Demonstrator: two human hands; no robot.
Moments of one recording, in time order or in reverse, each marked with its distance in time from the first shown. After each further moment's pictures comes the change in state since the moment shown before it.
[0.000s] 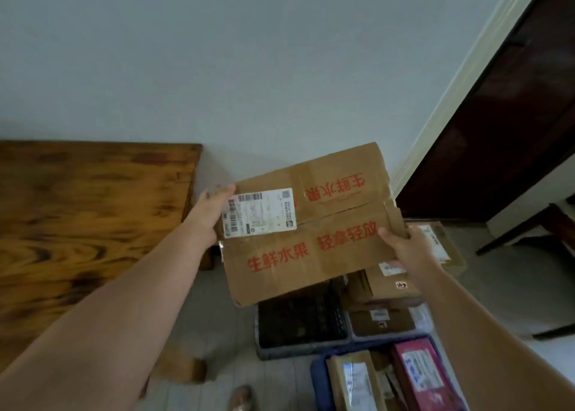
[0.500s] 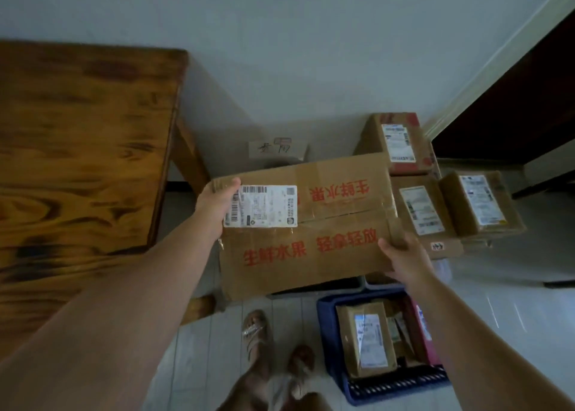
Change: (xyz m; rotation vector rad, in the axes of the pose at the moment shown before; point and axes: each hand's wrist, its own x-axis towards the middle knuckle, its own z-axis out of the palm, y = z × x) left_hand 0.091 -0.105 -0.028 0.178 0.202 -0.181; right_hand 0.029 0.107 0.078 -0.113 -0.082 0.284
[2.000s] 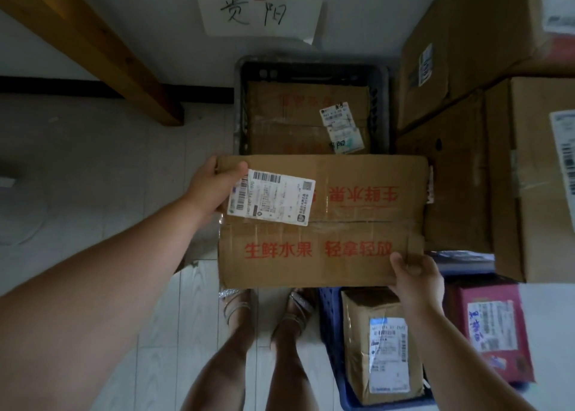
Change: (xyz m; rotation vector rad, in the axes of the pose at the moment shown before) left_hand 0.198 -0.194 0.091 0.240 -0.150 -0.032; right_hand 0.183 0.204 0.080 -0.284 0.177 0.304
